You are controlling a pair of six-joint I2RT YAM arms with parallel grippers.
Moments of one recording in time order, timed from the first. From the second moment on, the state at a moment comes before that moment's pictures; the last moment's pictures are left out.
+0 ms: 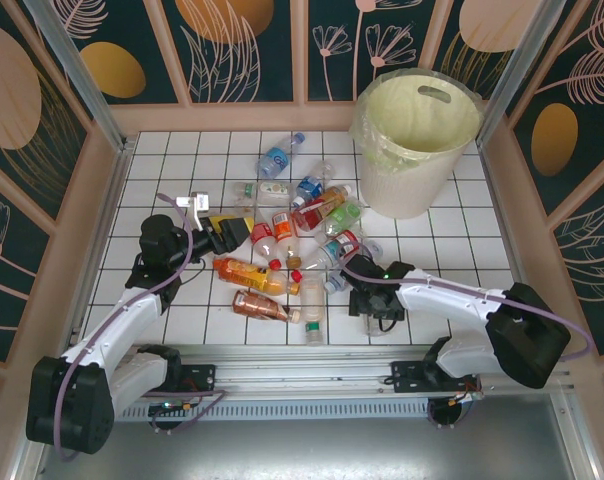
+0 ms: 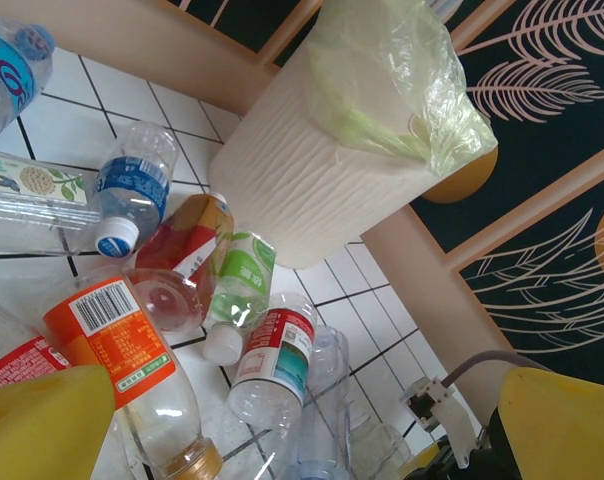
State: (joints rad) left arm -0.21 1.02 0.48 0.37 0.70 -0.68; right arm 0.86 1.30 0.64 -0.79 0.17 0.91
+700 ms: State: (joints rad) left arm -0.22 1.02 0.49 0.39 0.70 -0.69; right arm 0.86 0.93 0.84 -0.86 0.30 0.88
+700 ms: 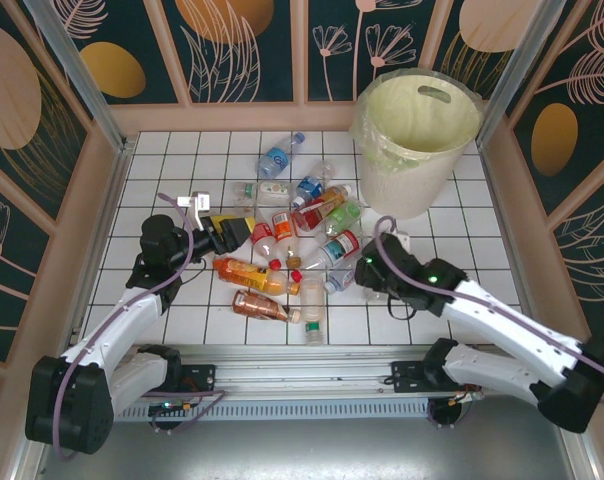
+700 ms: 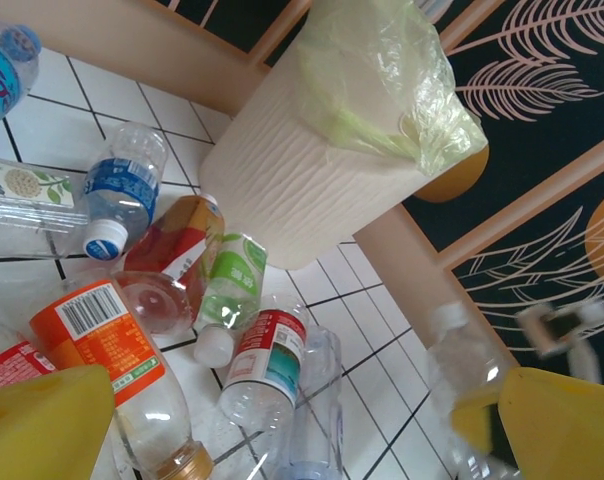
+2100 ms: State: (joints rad) left arm -0.24 0.99 0.55 0.43 0.75 -0.73; right arm 0.12 1.82 2.14 -0.81 0.13 0.25
